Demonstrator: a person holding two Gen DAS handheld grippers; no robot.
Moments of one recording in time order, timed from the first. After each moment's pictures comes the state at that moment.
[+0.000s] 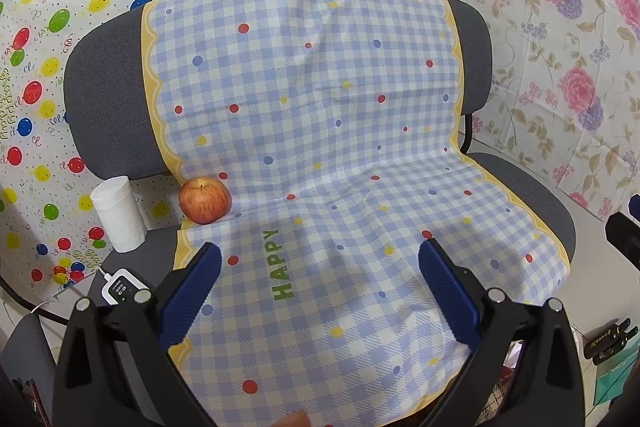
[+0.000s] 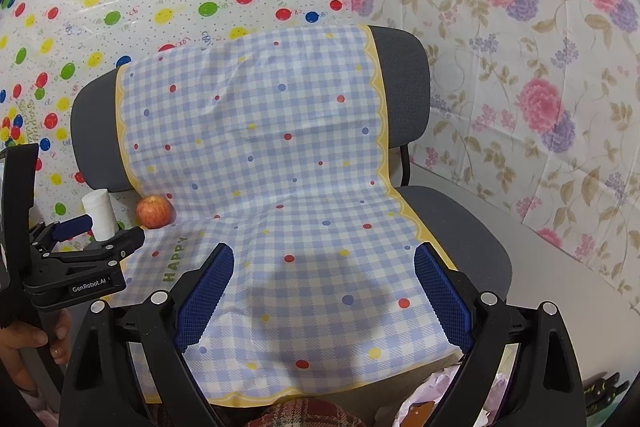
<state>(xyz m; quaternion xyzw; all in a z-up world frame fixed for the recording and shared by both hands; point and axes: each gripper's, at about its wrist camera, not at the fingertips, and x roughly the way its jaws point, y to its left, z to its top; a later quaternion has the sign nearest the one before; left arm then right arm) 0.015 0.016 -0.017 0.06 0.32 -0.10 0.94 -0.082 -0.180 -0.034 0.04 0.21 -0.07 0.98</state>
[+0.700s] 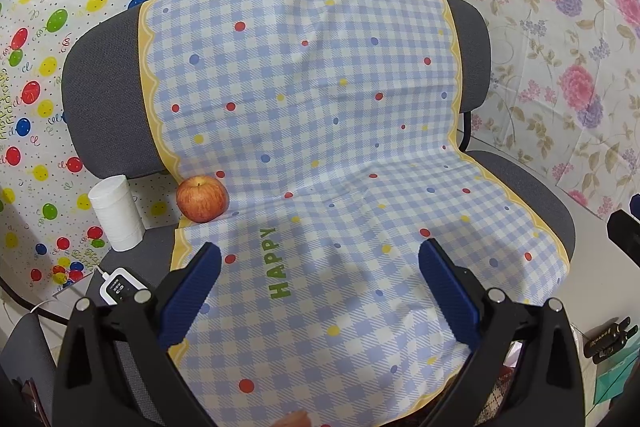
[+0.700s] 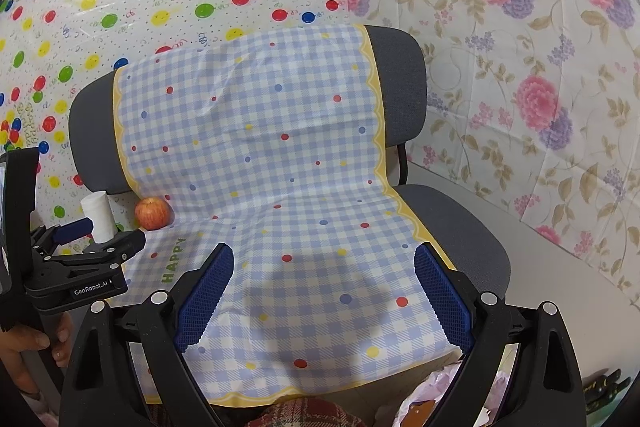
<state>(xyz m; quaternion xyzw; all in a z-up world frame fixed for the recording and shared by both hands) 0.013 0.012 -0.019 0.06 0.33 -0.10 0.94 -0.084 -0.183 -0.035 0.04 0.21 -0.07 0.98</state>
